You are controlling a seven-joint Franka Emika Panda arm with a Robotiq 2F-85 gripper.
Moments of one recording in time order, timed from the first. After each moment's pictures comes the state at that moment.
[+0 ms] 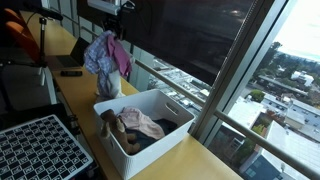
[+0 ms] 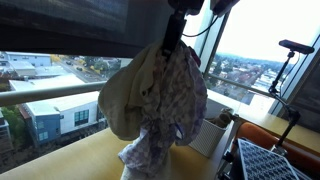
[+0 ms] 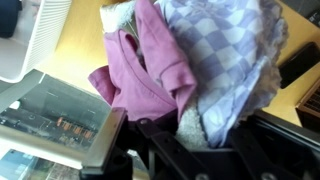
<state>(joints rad) 0.23 0.23 0.26 -1.71 -0.01 2.02 -0.12</state>
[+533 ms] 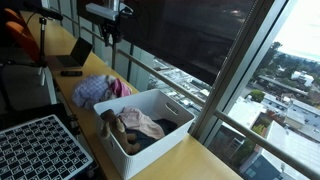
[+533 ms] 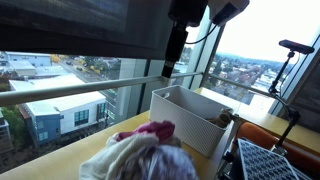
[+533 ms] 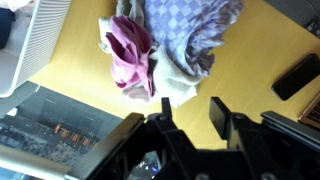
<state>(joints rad) 0.23 0.23 0.26 -1.76 -0.01 2.04 -0.12</state>
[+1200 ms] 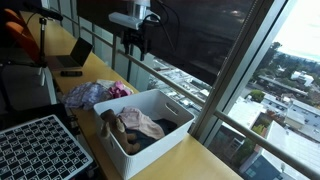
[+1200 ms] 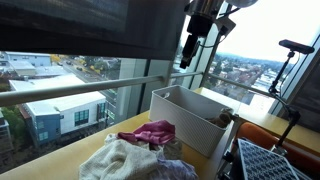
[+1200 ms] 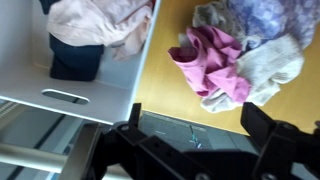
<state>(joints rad) 0.09 0.20 0.11 -1.82 -0.03 2.08 -0.17</state>
